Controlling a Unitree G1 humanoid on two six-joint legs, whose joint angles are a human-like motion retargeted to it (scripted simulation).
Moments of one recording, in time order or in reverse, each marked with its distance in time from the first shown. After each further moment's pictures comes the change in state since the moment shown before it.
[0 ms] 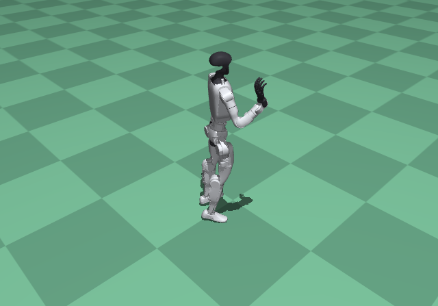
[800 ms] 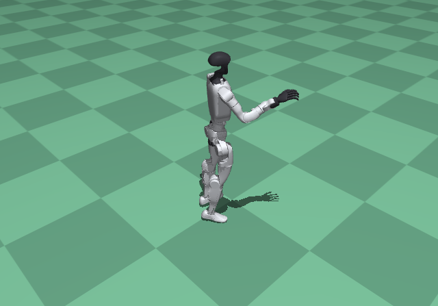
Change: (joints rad) left arm -0.042 0.016 -0.047 -0.007 0.127 0.081 -0.024; right arm -0.259 0.020 0.154 0.429 -0.088 0.487 1.049; waist 0.058 -0.011 0.022; left_leg 0.027 0.000 0.026 -0.004 -0.006 0.011; right_leg 0.008 0.008 0.039 0.006 0.005 -0.006
